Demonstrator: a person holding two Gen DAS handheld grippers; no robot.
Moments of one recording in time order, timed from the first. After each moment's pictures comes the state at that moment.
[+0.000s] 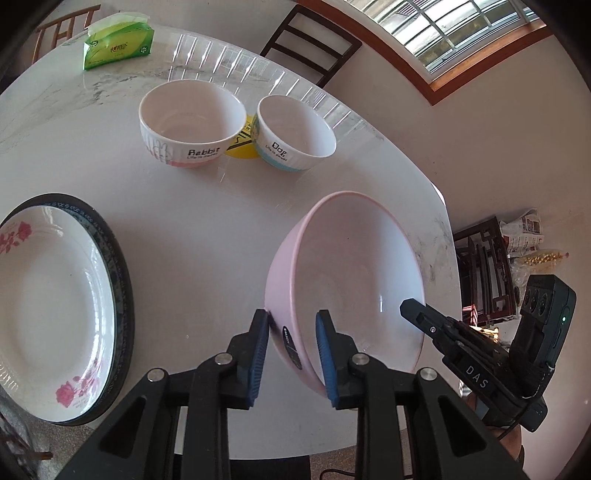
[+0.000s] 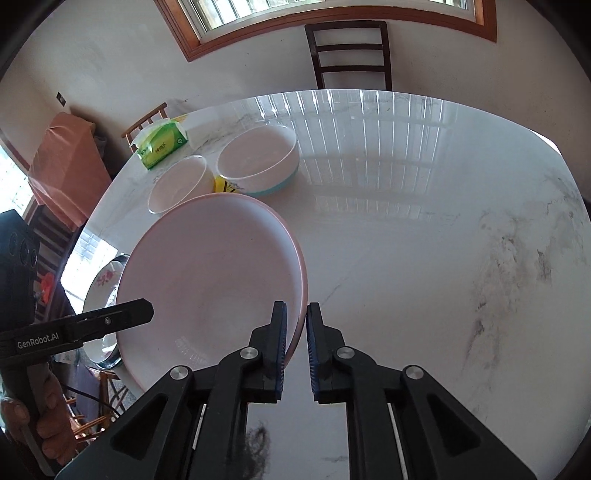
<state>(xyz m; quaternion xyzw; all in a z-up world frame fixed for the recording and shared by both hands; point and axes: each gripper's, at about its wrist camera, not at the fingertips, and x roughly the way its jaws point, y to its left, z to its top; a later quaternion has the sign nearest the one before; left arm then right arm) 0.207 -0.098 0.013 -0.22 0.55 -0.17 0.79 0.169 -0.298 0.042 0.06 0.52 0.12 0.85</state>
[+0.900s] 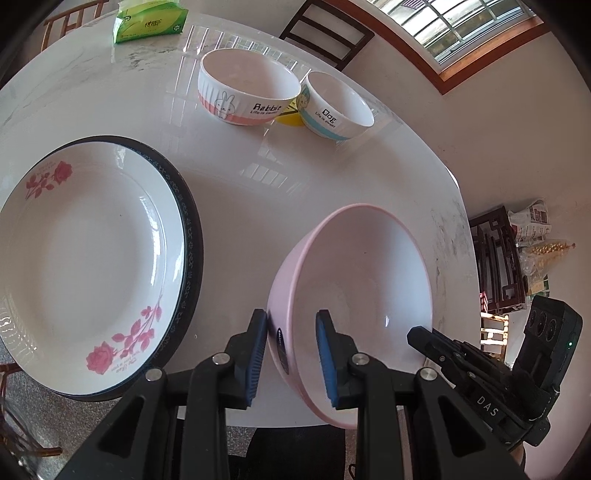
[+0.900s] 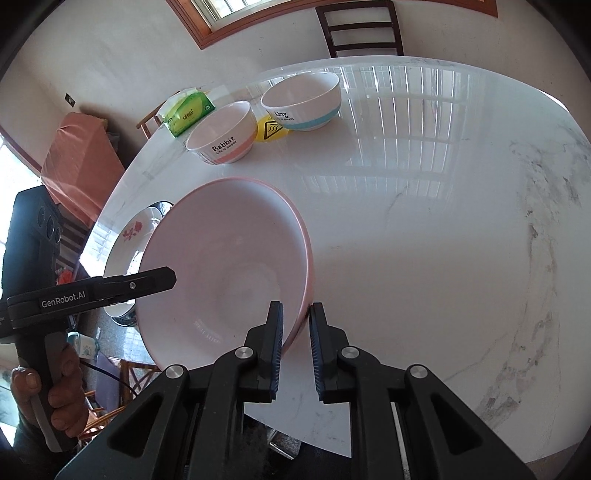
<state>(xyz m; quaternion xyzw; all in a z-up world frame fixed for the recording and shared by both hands) 0.176 -0.068 -0.021 -0.20 0.57 -0.17 0.78 0.111 -0.264 0.005 0.10 0.54 0.14 0.83</state>
